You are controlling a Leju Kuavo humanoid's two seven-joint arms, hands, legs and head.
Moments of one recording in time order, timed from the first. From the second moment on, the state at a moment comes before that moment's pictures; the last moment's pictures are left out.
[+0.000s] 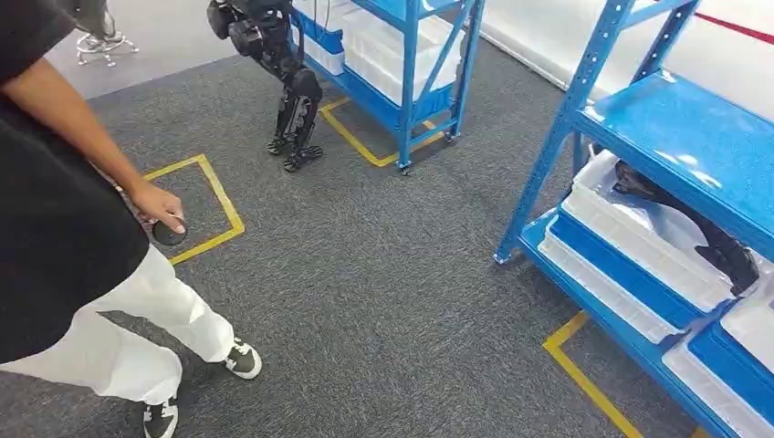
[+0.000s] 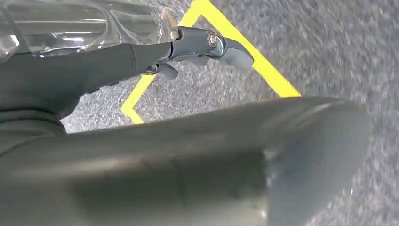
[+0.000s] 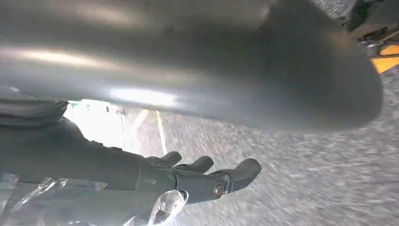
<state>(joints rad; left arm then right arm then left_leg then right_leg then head) -0.12 0.03 -0.82 -0.24 0.72 0.21 -0.03 -0.08 -0.02 0.49 -0.21 -0.37 -0.20 0.33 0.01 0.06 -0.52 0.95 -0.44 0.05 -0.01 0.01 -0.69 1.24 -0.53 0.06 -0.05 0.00</state>
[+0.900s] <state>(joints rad) -0.13 0.04 -0.85 -0.24 0.68 0.21 -0.01 -0.08 -0.01 0.50 -0.21 -0.38 -0.20 0.32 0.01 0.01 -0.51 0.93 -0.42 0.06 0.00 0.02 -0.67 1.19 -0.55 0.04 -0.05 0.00</state>
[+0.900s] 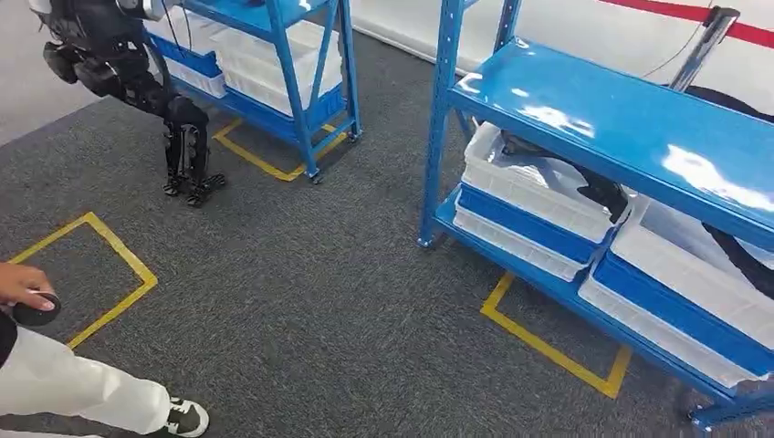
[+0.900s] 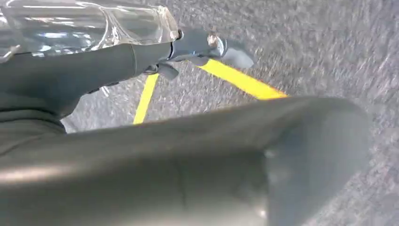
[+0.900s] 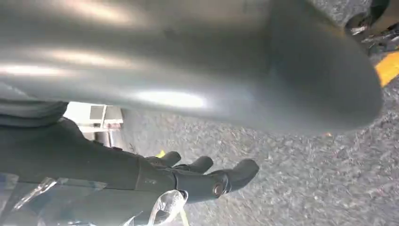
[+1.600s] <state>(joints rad) -0.13 0.04 -0.88 -0.24 0.66 0.21 0.00 -0.08 -0.01 0.50 -0.21 -0.39 -0.20 0.32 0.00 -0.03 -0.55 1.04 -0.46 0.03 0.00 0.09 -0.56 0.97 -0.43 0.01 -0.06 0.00</state>
